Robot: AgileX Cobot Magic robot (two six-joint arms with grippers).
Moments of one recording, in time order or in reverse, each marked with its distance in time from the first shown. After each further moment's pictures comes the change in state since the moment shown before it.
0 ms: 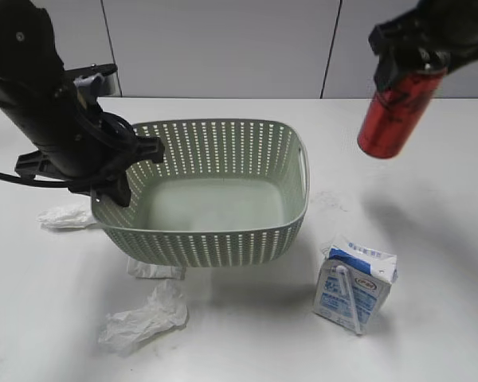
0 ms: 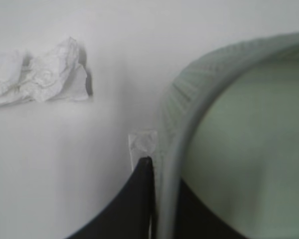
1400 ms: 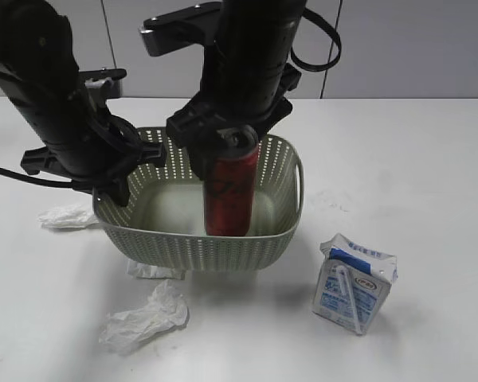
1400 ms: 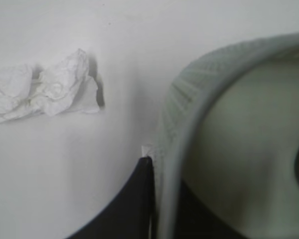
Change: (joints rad) left arm 0.000 0.056 -0.042 0.054 0.026 0.000; right arm 0.377 0.328 -0.229 0.135 0.132 -0.087
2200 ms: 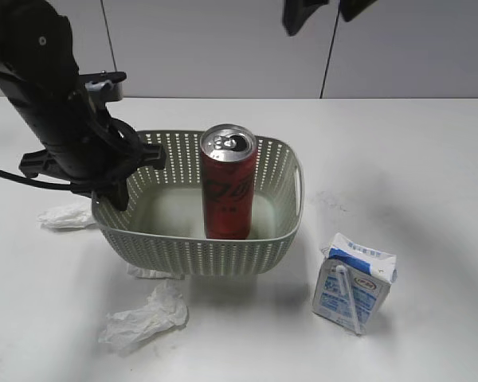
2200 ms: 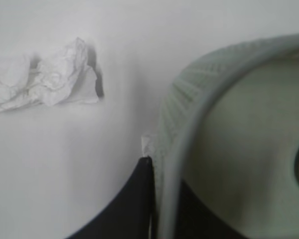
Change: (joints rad) left arm 0.000 0.000 0.000 -0.013 0.025 0.002; right arm -0.346 -0.067 -0.221 -0.042 0.025 -0.004
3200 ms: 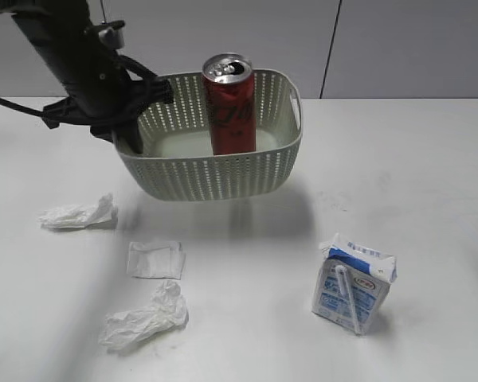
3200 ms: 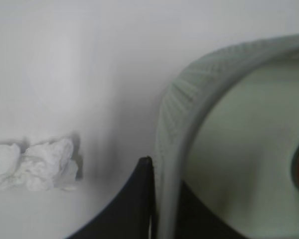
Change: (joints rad) left arm 0.085 0.189 -0.347 -0.074 0.103 0.003; right arm -0.317 -0.703 0.856 0.038 -0.190 -0.056
